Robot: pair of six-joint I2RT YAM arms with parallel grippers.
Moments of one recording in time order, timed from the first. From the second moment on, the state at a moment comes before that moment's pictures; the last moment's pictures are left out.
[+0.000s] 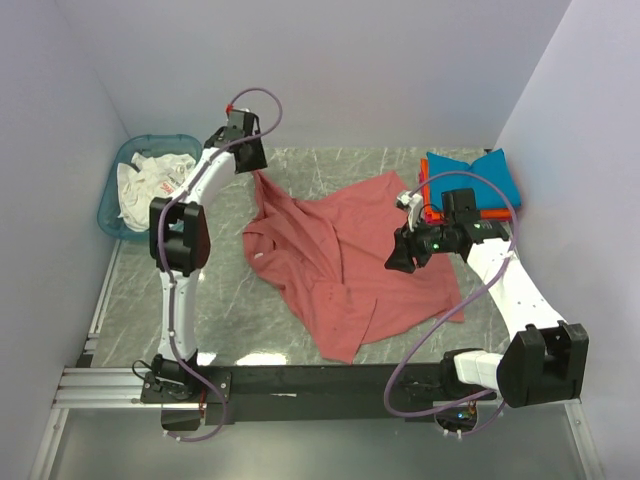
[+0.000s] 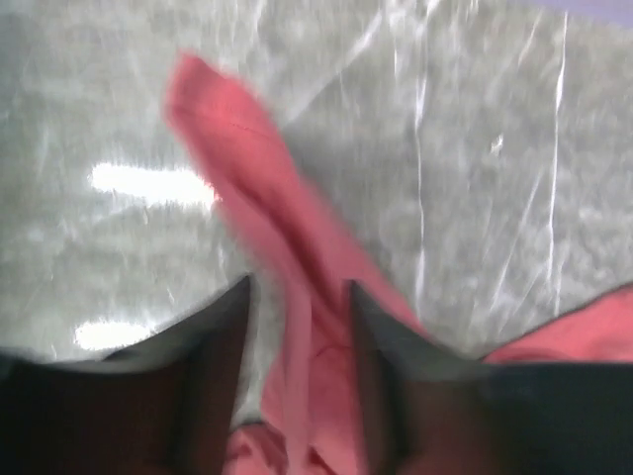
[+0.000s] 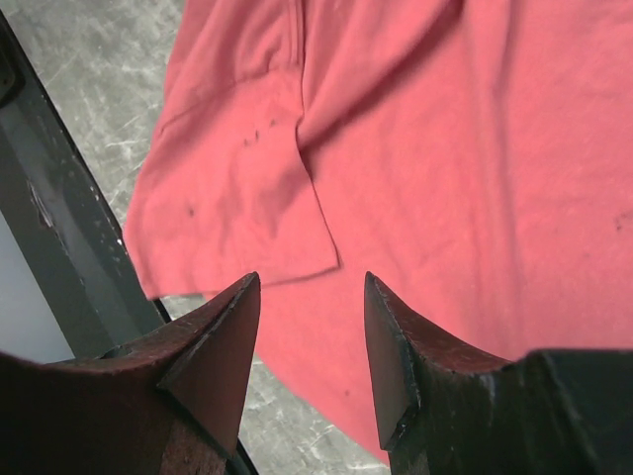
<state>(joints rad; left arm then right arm) -0.24 2.24 2.04 -0.59 -0.15 -0.39 0.11 1.23 0.99 -0.77 -0.78 -0.46</state>
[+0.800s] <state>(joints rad) -0.01 1.00 1.03 -0.27 0.18 -0.43 0.57 1.55 1.05 -0.70 -0.57 -0.62</state>
